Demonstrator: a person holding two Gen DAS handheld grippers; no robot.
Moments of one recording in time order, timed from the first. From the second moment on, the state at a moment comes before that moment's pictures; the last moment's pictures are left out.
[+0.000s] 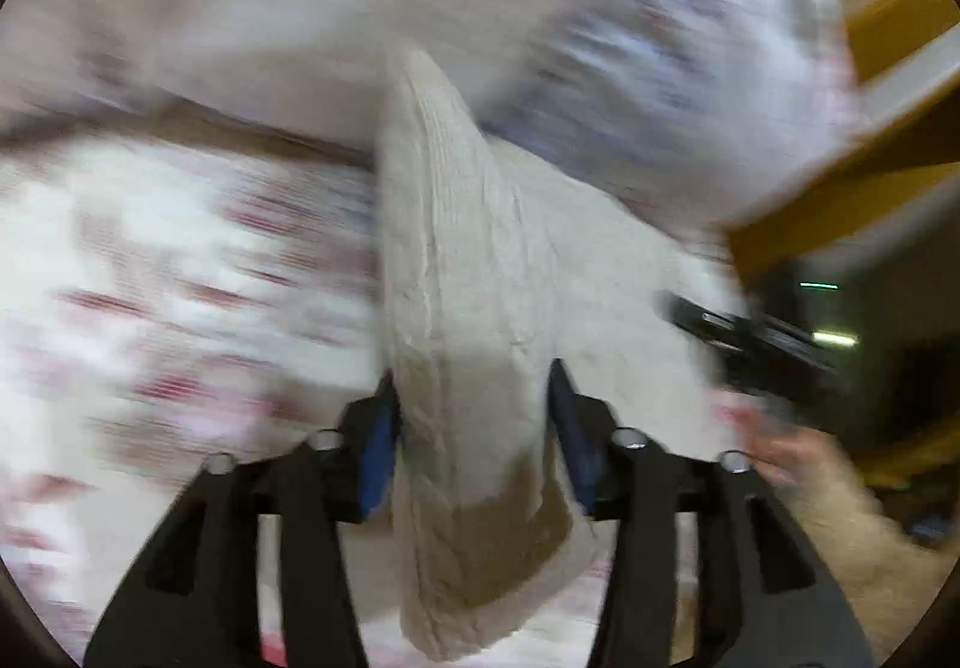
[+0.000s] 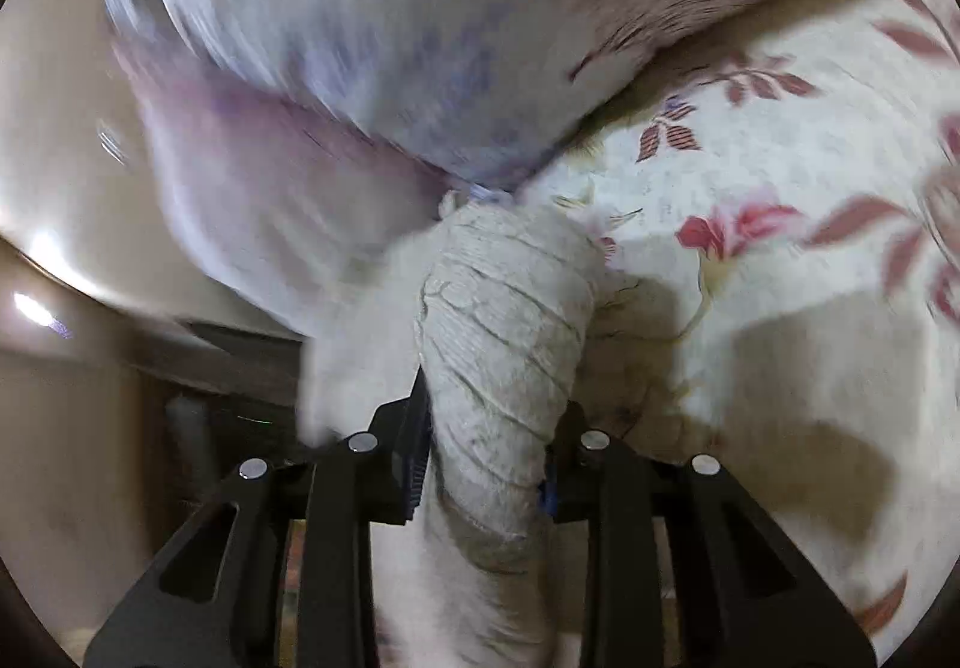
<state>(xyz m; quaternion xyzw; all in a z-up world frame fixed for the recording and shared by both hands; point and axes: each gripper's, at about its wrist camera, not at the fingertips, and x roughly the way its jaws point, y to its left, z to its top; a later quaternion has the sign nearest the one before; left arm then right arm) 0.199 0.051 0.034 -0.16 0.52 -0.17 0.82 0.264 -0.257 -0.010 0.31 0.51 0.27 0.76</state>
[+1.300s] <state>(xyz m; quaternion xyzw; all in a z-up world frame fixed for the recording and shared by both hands) 0.058 0.009 -0.010 0.02 0.53 -0.02 0.84 0.072 -0.156 -0.027 0.01 0.46 0.01 0.89</state>
